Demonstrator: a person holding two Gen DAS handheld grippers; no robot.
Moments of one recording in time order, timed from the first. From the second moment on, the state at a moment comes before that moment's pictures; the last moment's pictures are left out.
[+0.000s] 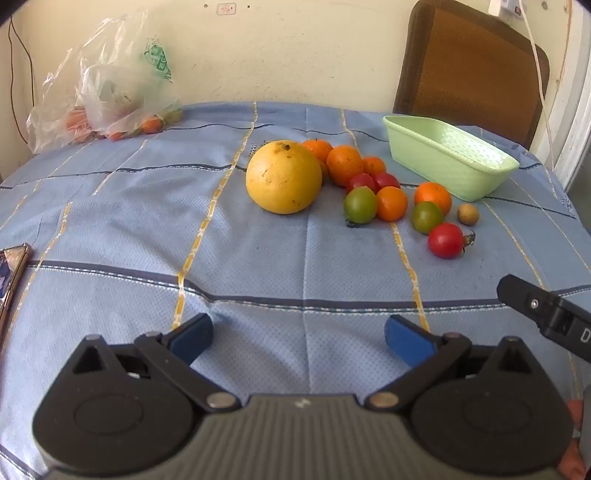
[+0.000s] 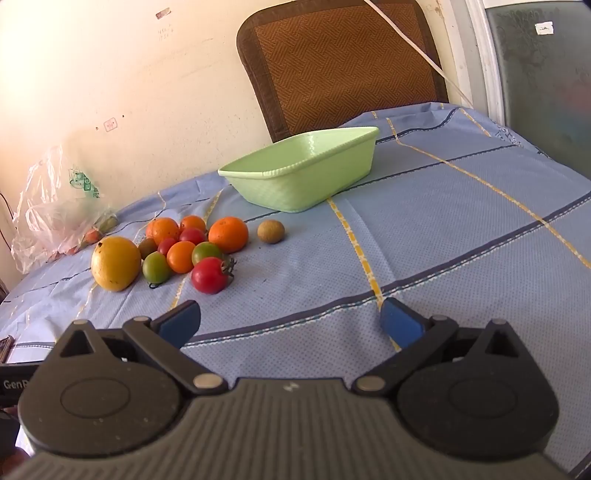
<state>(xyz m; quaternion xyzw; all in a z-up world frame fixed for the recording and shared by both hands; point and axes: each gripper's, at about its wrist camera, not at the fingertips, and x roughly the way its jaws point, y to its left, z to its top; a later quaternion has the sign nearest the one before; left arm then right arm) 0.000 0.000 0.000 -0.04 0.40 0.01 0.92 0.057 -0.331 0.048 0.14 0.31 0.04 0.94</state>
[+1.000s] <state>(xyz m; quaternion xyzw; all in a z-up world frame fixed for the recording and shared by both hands) 0.036 0.067 0.015 -0.11 0.28 0.03 0.95 0.132 -0.202 0.085 -0.04 0.25 0.24 0.94</state>
